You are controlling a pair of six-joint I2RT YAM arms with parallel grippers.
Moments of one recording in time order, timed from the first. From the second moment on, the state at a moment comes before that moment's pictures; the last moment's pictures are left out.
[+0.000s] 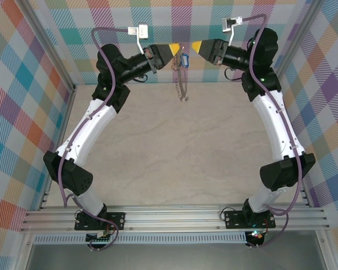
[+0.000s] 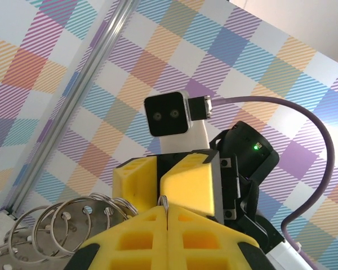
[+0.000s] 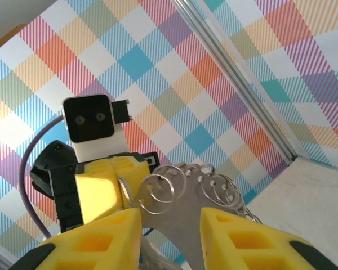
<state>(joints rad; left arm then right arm) -0.46 1.69 1.87 0.22 0.72 -0.83 0.26 1.68 1.98 -0.08 -0.98 0.83</state>
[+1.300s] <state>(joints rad) -0.46 1.69 1.87 0.22 0.69 -0.84 0.32 1.75 2.08 -0.12 -1.01 0.81</state>
